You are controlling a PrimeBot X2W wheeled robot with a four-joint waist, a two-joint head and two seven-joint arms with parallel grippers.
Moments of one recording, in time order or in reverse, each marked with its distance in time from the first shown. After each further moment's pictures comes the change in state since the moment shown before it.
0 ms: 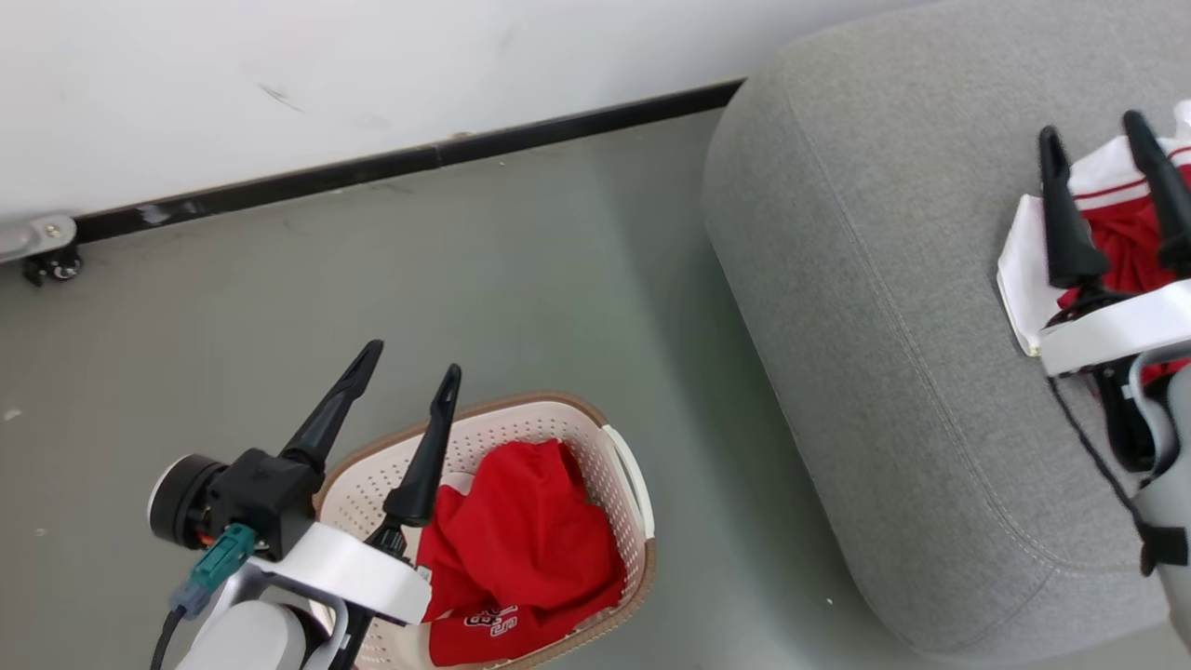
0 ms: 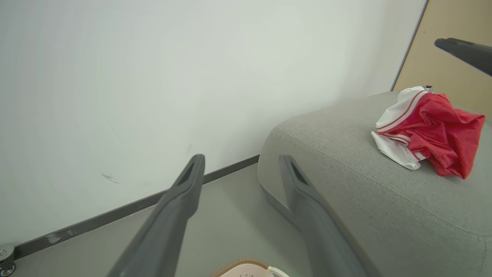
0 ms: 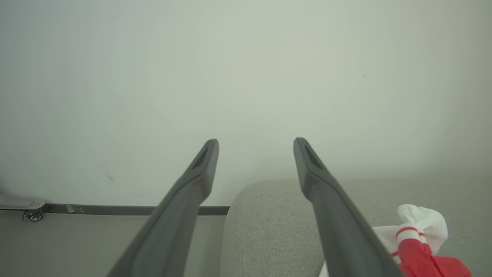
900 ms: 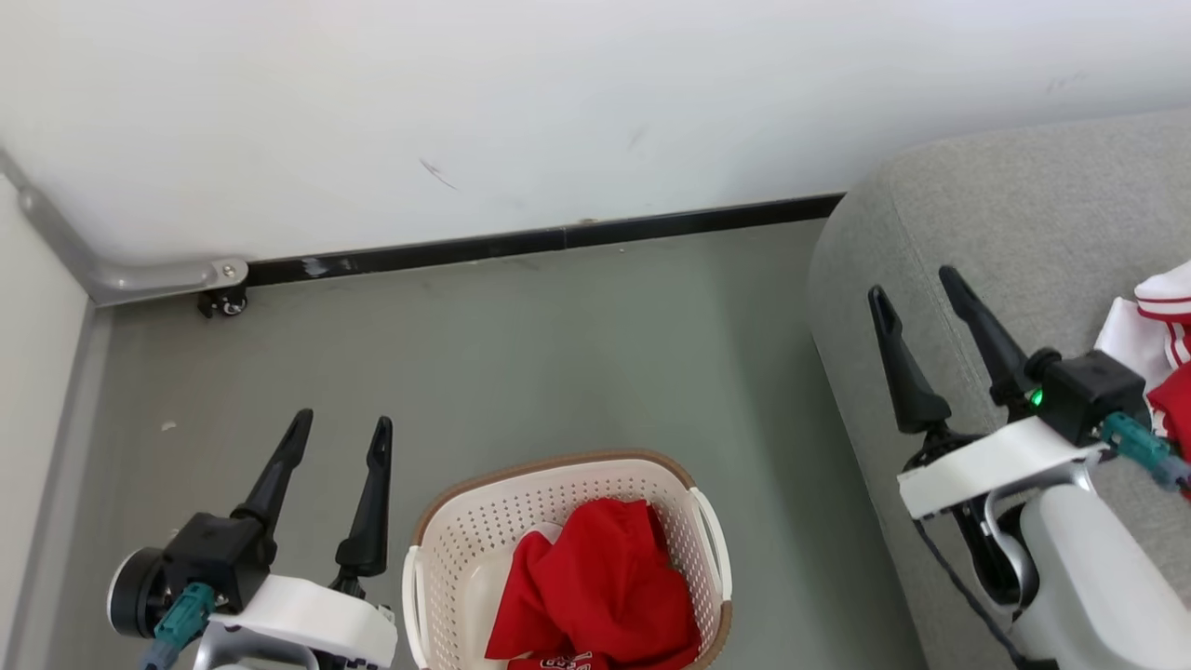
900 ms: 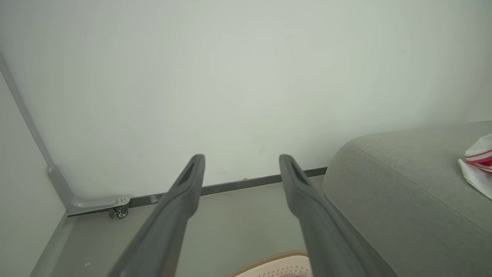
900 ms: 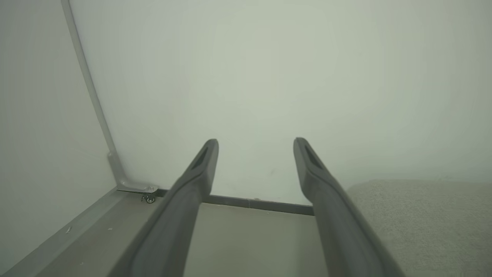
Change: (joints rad) left arm 0.162 -0.057 0.140 0.018 0.008 0.103 -0.006; right arm 0.215 0.152 0.090 -0.095 -0.043 0.000 0.000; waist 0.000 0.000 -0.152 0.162
